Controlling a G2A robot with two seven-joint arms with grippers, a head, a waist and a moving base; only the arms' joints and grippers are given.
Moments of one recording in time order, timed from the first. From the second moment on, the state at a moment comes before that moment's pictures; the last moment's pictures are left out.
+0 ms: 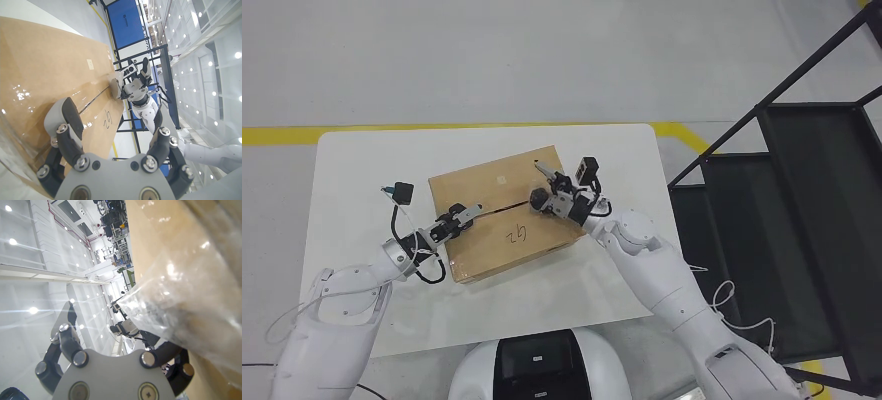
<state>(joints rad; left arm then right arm) 1.41 -1.08 -1.40 -1.66 0.01 -0.28 -0.70 -1.10 -1.38 1.09 -1.24 0.58 -0.06 0.60</state>
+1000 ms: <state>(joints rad) 1.41 -1.08 -1.40 -1.66 0.01 -0.28 -0.70 -1.10 -1.39 1.04 -1.40 0.41 0.06 0.41</state>
